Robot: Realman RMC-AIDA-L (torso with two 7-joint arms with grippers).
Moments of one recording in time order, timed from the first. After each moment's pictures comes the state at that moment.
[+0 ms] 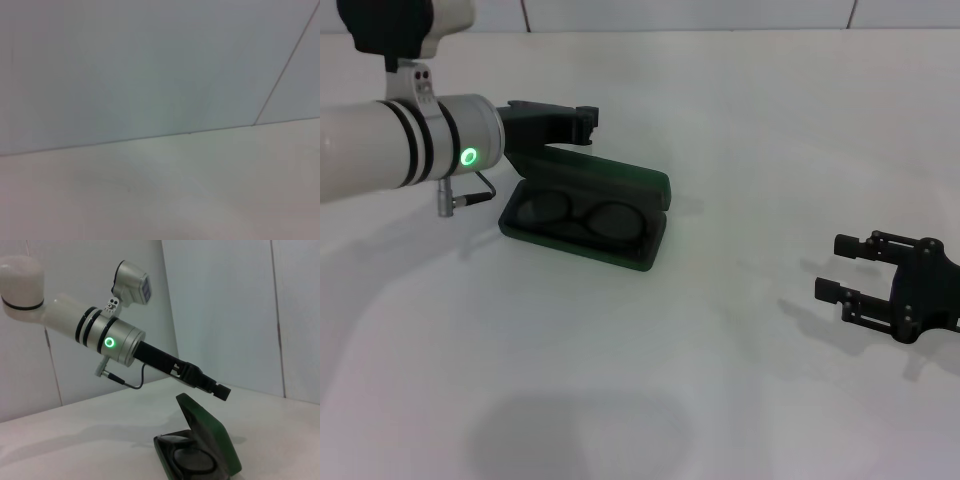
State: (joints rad) left arm -0.44 -2.10 1.47 1.04 2.01 0.70 -2.37; right arm 0.37 2.01 -0.99 -0.45 -1.58 -1.49 0.98
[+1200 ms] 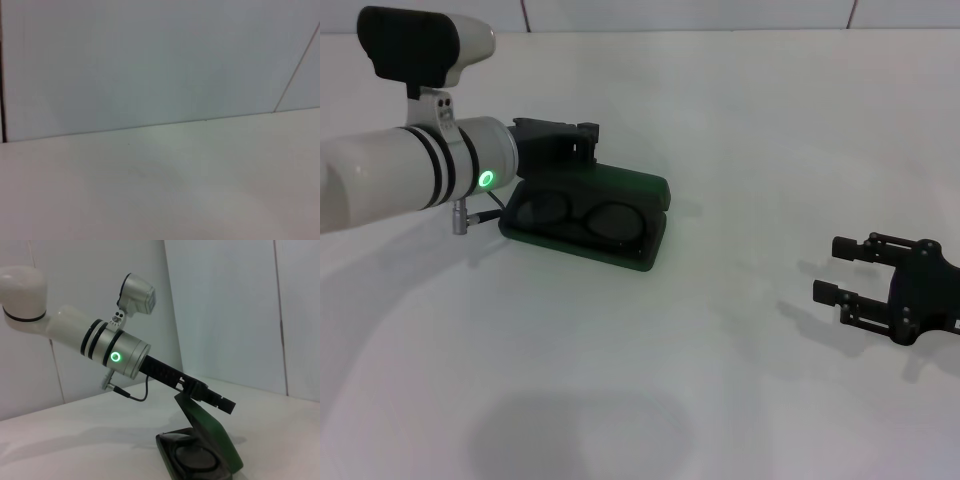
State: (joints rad) left arm -0.44 -2.09 1.58 0.97 1.98 0.55 -2.36; right arm 0.37 2.01 -0.99 -0.45 -1.58 -1.49 0.98
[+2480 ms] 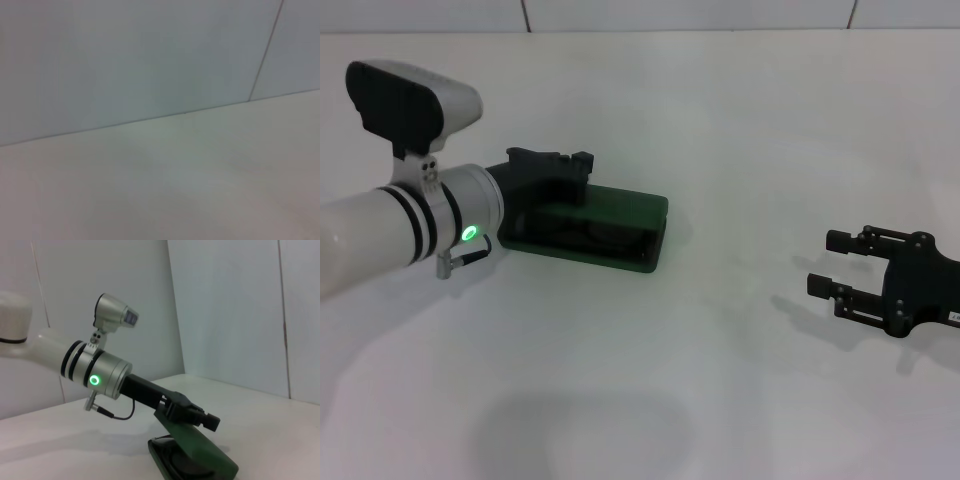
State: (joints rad) left arm -0.33 -2.10 1.60 0.91 1.59 0.54 -1.81; right arm 0.39 2.01 -1.00 -0.45 -1.58 -1.48 0.98
